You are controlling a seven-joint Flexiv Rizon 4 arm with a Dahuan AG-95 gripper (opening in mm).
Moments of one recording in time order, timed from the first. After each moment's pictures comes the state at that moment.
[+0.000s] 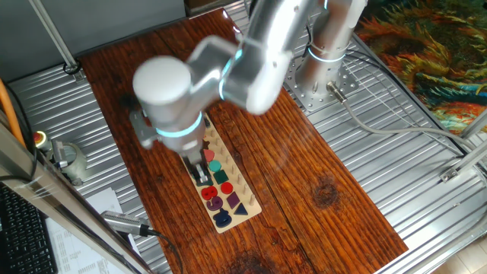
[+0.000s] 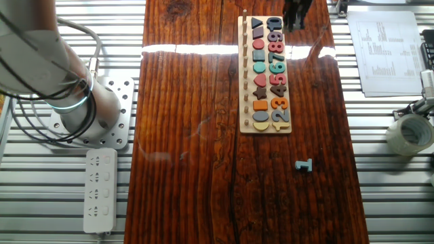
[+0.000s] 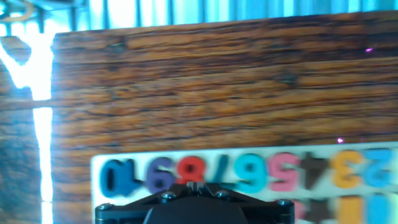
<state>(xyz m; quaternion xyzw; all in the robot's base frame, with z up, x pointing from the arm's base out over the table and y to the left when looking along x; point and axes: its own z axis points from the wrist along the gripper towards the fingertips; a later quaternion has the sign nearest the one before) 0.545 0.177 0.120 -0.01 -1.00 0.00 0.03</state>
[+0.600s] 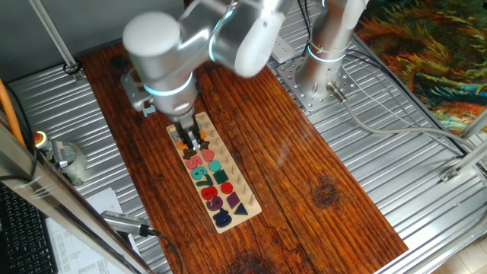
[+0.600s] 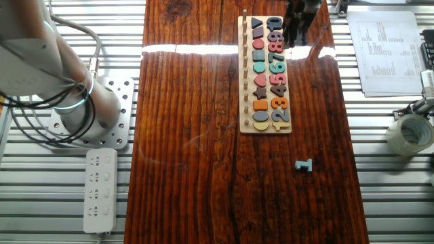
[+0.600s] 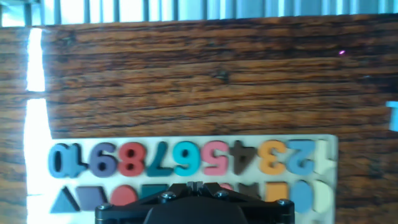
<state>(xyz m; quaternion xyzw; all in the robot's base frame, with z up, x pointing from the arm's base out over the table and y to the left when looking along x) 0.526 0.112 0.148 -0.01 -1.00 0.00 0.03</state>
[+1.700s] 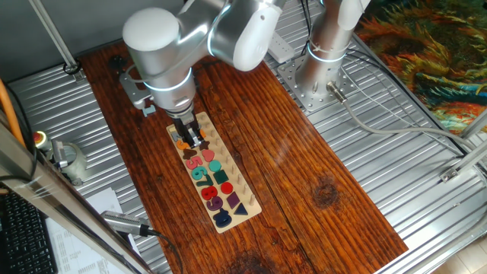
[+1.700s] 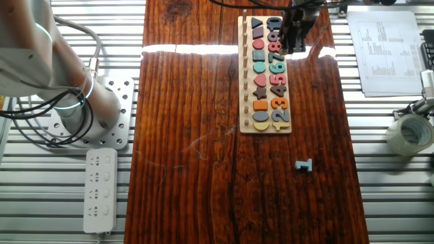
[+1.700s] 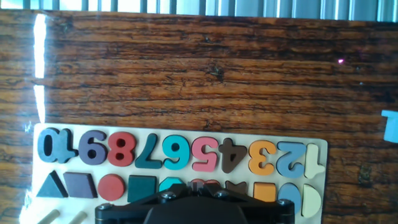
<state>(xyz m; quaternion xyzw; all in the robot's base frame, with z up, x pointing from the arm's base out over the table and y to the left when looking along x) 0.529 0.112 0.138 0.04 -1.00 -0.01 0.03</state>
